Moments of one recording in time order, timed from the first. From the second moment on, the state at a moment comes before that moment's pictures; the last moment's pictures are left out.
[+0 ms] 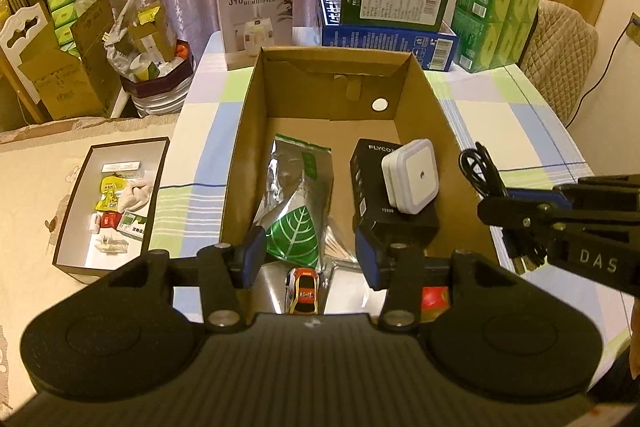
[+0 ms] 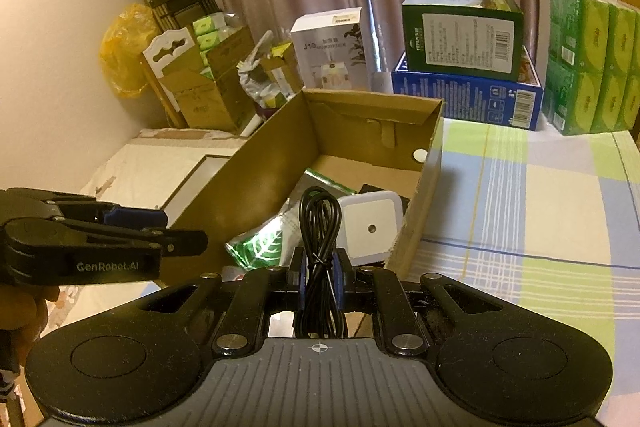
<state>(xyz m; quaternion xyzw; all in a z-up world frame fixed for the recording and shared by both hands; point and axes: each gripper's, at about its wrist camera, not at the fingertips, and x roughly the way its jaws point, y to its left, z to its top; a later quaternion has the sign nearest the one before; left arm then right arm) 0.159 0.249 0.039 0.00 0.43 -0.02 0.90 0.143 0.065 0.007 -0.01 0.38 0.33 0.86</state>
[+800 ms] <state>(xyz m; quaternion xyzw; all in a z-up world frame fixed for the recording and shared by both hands) 0.147 0.254 0.038 0.01 0.43 -0.01 0.90 0.149 0.071 0.018 0.02 0.36 0.35 0.87</state>
